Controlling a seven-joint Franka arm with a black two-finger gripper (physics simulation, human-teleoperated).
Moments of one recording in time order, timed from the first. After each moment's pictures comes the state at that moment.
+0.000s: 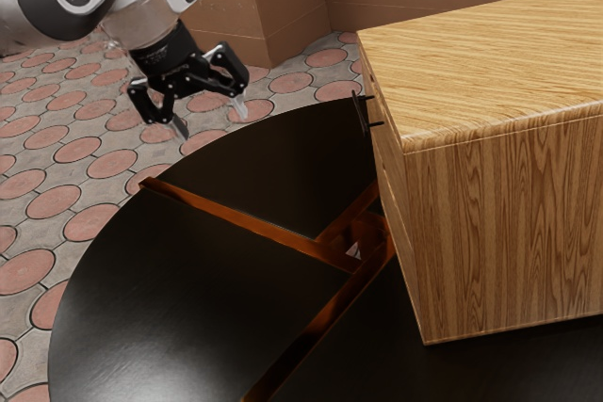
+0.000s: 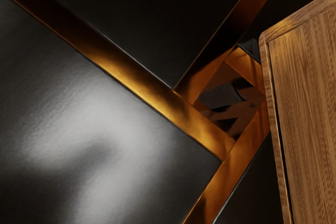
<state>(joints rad) -0.05 0.03 0.24 -1.39 -0.15 1.62 -0.46</state>
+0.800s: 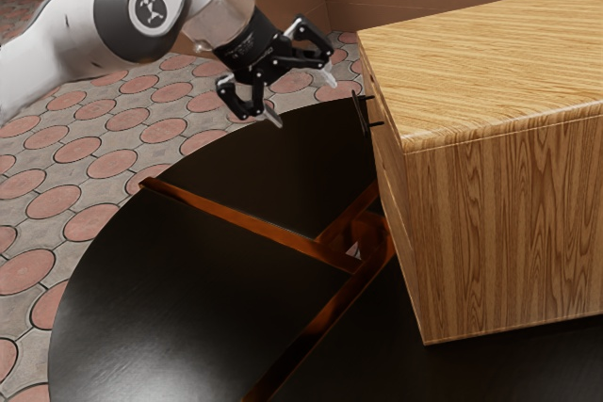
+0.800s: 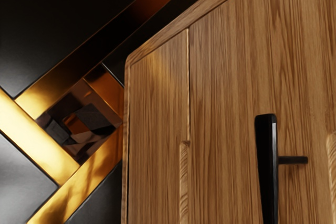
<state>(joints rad) -0.16 0.10 0.22 -1.40 -0.27 1.93 -0.70</state>
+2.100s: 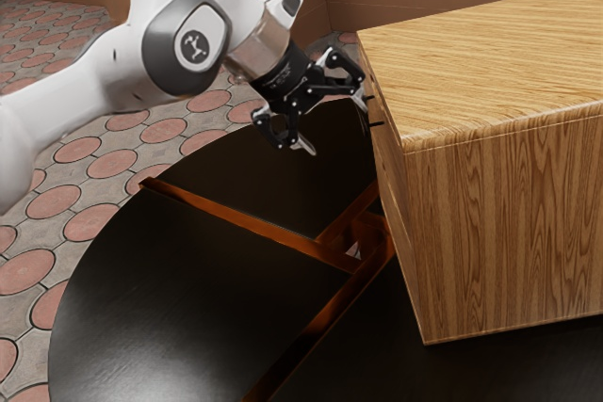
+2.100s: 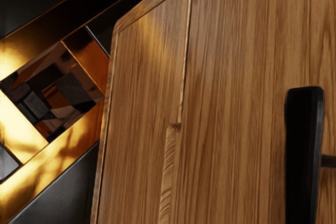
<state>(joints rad) -0.20 0.14 0.22 -1.46 -0.33 2.03 -0.78</state>
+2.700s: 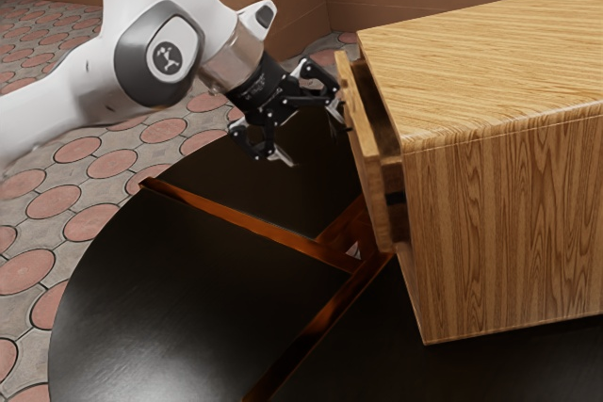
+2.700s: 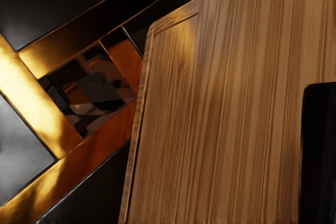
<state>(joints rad) -0.19 0.07 0.24 -1.57 -0.33 2.05 -0.78</state>
